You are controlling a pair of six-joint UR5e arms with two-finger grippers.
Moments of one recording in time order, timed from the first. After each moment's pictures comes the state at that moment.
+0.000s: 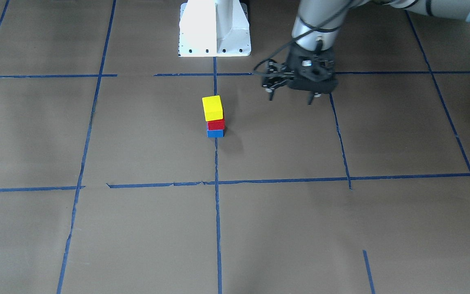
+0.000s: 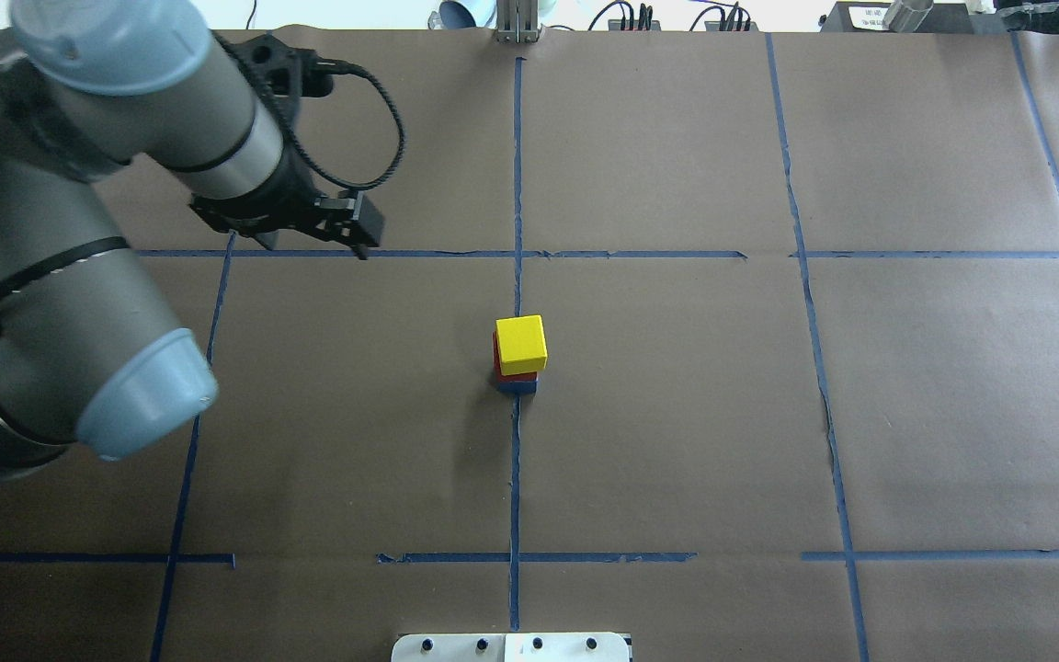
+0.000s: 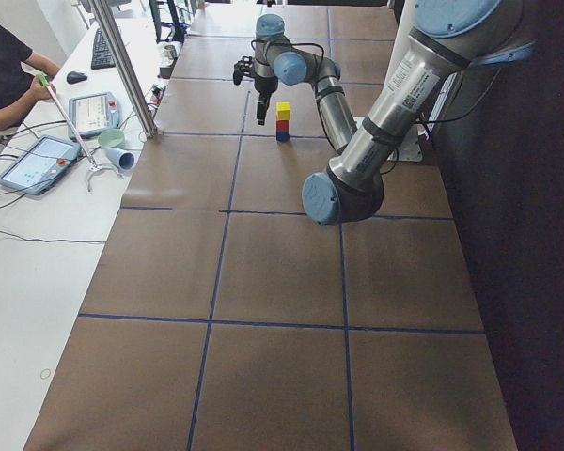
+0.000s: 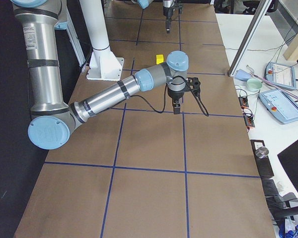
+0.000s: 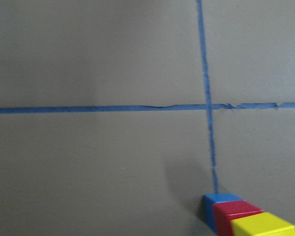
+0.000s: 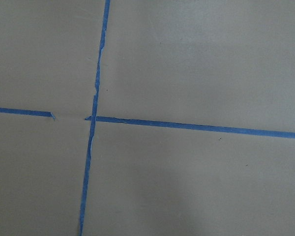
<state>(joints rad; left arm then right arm) -0.82 -2.12 -2.02 -1.29 -2.03 -0.80 1.38 -1.51 1.99 -1.69 2.40 0.28</state>
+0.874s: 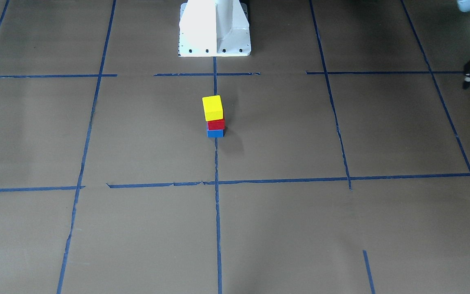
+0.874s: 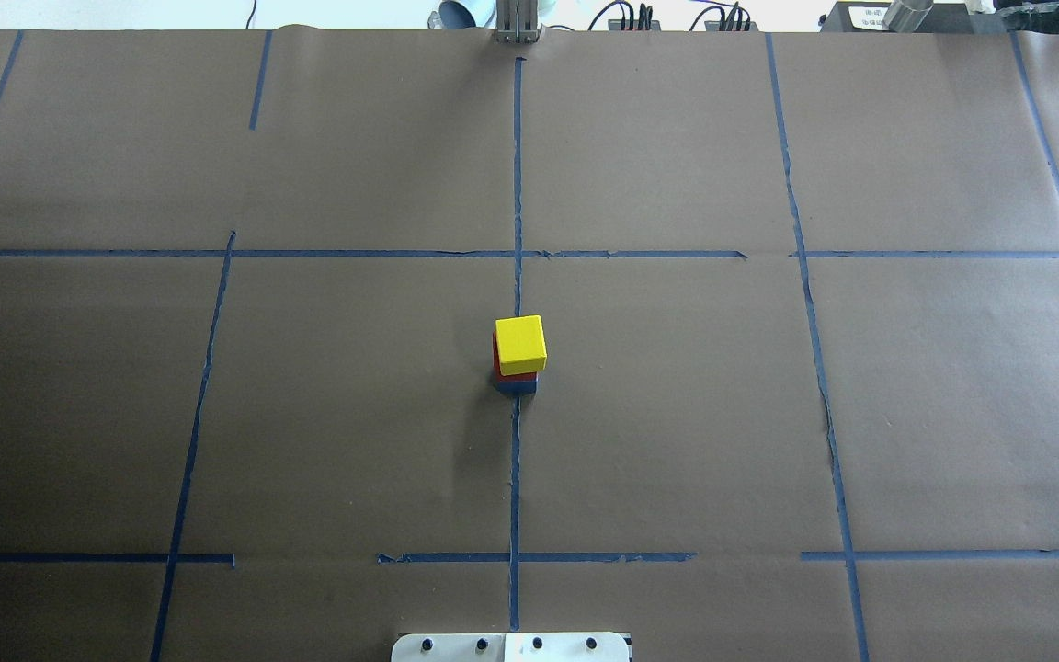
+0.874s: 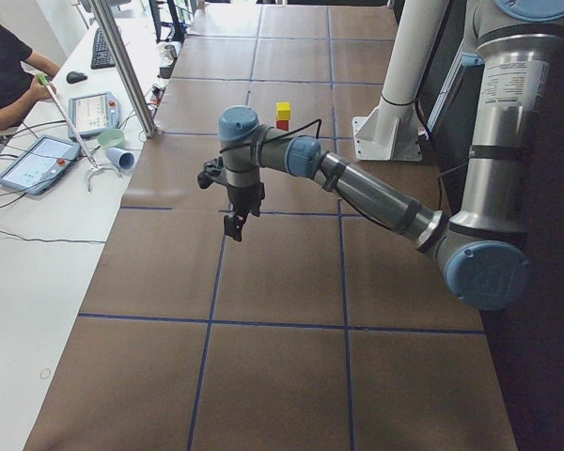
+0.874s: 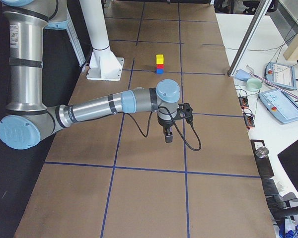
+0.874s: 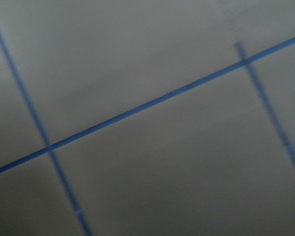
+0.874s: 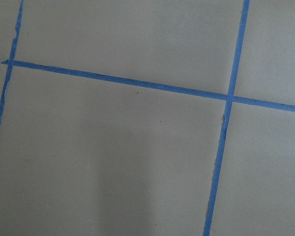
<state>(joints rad) -1.42 -1.59 -1.96 -1.31 -2.26 0.19 1.52 -1.68 1.93 -1.69 2.40 -0.04</state>
